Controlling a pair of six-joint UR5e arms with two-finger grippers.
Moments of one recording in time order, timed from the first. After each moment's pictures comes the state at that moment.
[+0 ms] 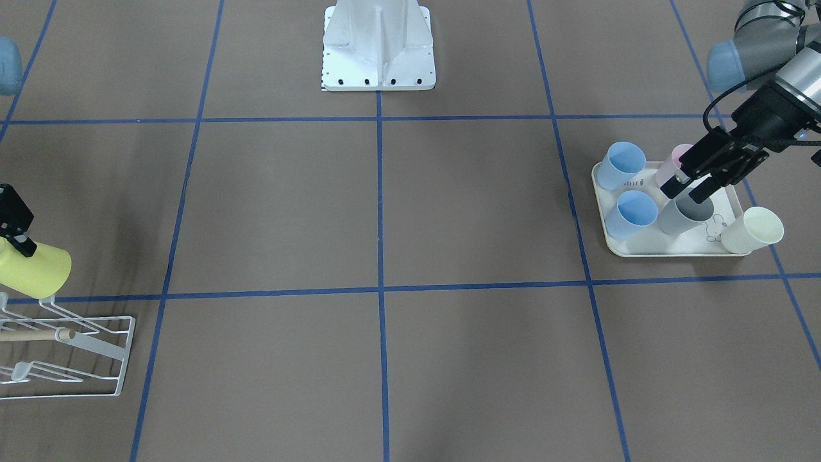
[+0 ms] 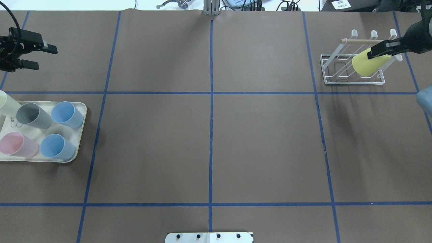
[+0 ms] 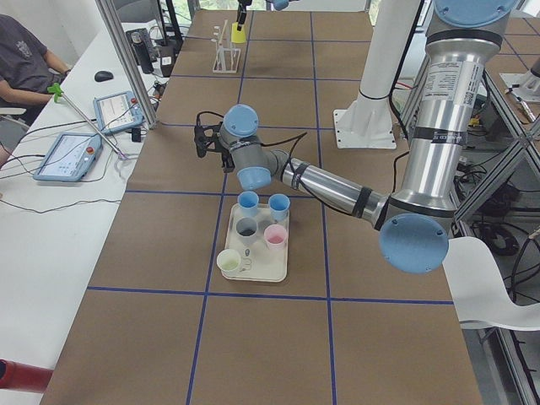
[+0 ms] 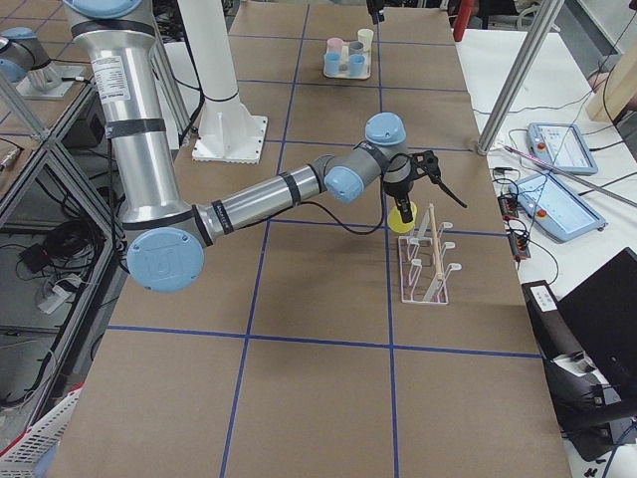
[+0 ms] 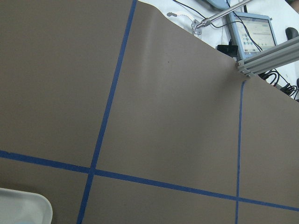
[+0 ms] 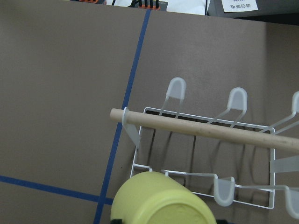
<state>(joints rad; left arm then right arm) -1.18 -1.71 -1.77 -2.44 -2.36 -1.39 1.19 -1.39 1.78 -1.22 2.15 0.59</state>
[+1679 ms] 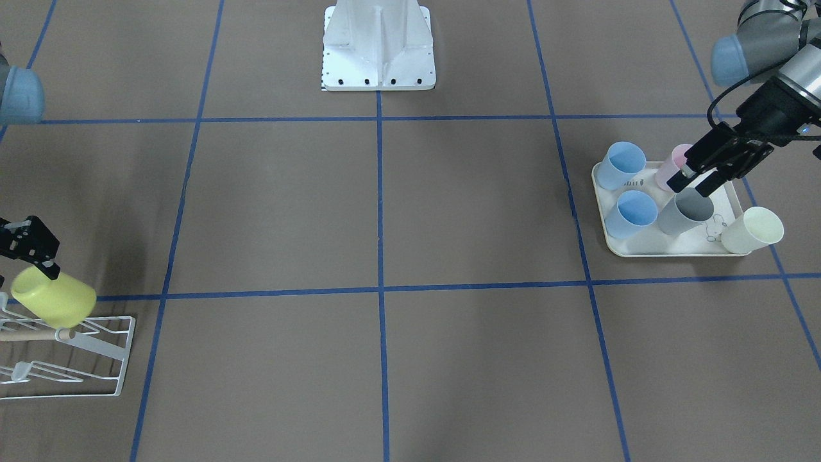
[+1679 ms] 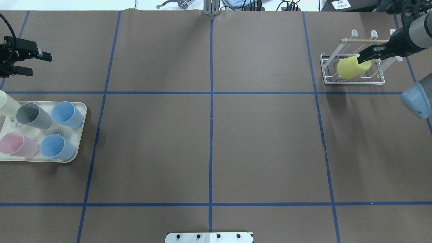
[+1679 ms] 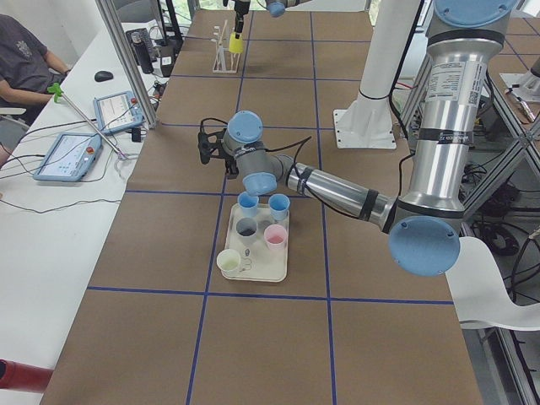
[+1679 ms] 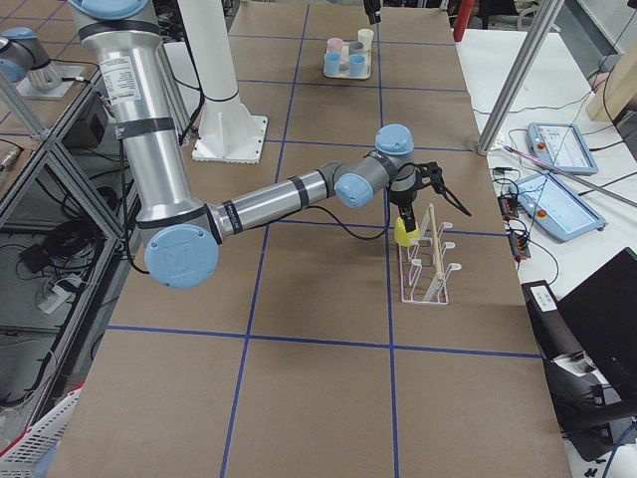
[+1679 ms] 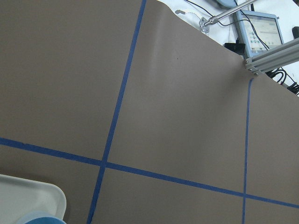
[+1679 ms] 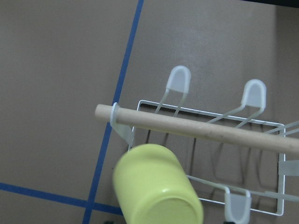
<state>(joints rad) -1.18 -1.65 -1.77 -2.44 -2.35 -1.30 1.15 -1.34 1.69 -1.21 2.13 0.58</state>
